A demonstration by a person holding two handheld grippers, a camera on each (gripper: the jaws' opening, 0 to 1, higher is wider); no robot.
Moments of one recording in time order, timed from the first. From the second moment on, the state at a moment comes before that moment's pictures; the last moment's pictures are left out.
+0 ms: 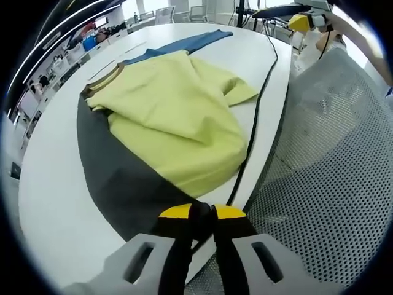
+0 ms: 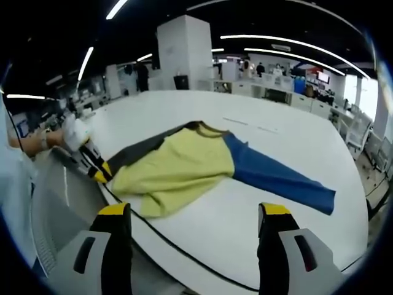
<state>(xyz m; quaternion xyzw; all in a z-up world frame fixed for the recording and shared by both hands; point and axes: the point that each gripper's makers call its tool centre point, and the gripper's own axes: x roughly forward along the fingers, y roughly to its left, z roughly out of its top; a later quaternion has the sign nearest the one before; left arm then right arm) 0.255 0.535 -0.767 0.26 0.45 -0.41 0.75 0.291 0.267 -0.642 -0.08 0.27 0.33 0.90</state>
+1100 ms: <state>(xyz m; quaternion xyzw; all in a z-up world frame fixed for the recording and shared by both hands) 0.271 0.553 -0.735 0.18 0.44 -0.38 0.80 0.296 0.277 -0.634 -0.09 0.25 0.34 0.90</state>
